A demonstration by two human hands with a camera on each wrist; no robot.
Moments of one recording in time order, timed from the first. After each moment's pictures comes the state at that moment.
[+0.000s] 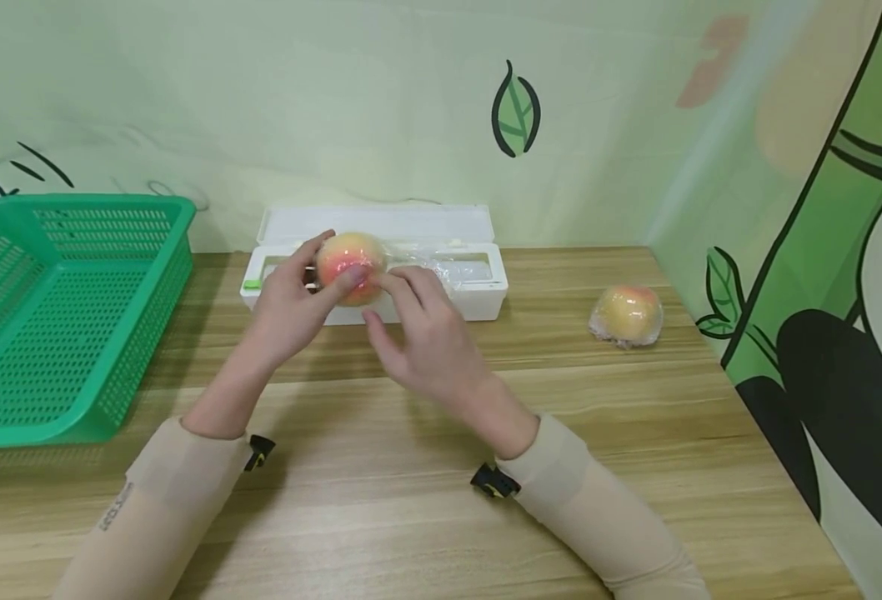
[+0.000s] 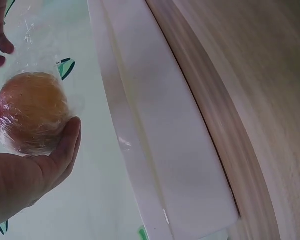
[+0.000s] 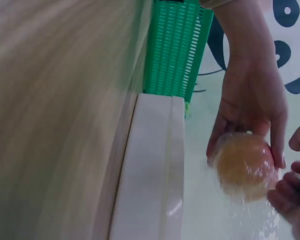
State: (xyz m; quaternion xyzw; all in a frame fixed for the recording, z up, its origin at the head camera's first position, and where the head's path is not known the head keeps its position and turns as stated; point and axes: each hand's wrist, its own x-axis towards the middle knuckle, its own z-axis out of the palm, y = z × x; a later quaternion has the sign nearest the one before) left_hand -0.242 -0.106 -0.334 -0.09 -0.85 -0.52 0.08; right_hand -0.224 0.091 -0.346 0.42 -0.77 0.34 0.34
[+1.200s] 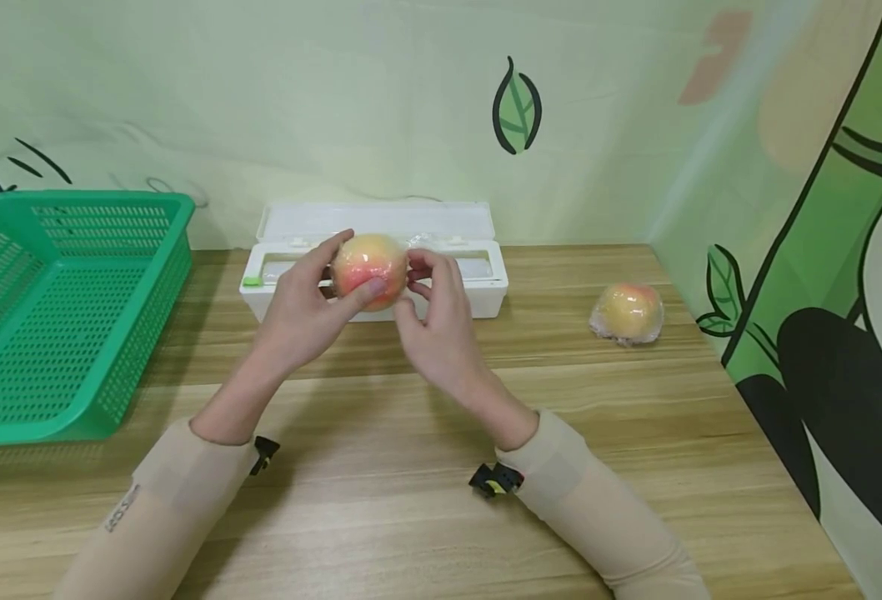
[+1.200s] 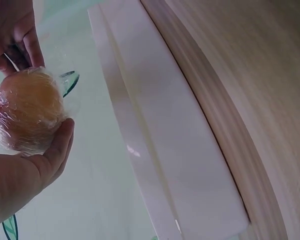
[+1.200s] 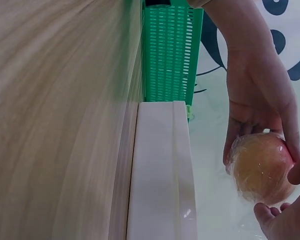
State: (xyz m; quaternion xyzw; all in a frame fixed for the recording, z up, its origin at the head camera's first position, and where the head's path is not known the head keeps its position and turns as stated) left_hand -0.236 -0.090 -0.336 -0.16 -0.84 -0.50 0.13; right_hand -0.226 0.087 -0.349 0.23 -0.76 0.58 0.18
